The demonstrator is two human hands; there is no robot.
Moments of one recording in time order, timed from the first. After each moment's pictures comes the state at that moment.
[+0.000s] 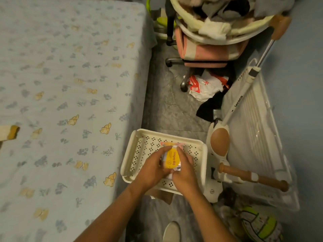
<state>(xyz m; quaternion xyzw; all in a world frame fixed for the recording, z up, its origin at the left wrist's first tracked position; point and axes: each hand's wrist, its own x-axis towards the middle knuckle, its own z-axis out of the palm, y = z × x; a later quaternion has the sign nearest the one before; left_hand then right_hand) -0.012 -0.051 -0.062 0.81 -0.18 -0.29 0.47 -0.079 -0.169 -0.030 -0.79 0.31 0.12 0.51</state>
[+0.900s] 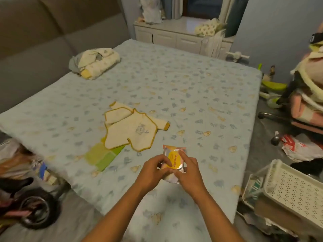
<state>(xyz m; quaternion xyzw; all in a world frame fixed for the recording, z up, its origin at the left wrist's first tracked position) -0.060 0.557 0.115 0.84 0.01 -0.10 0.54 -0.065 0.392 0.125 -0.82 0.05 0.13 0.56</state>
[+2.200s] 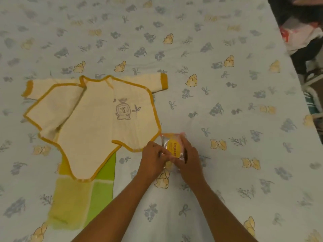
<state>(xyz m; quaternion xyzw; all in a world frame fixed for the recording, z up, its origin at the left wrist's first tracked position) 0.156 0.726 -0.201 0.85 -0.13 -0.29 0.41 0.072 0.606 -0.207 -0.79 0.31 0.03 0.53</state>
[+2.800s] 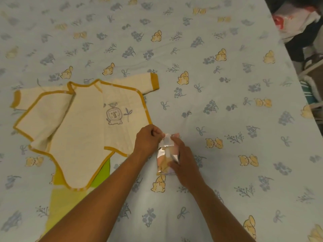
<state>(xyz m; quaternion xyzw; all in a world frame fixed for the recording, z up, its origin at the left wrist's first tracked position) 0.215 0.686 -0.201 0.86 -0.03 -0.30 0.41 0.070 0.600 -0.219 -0.80 0.28 0.05 0.53</state>
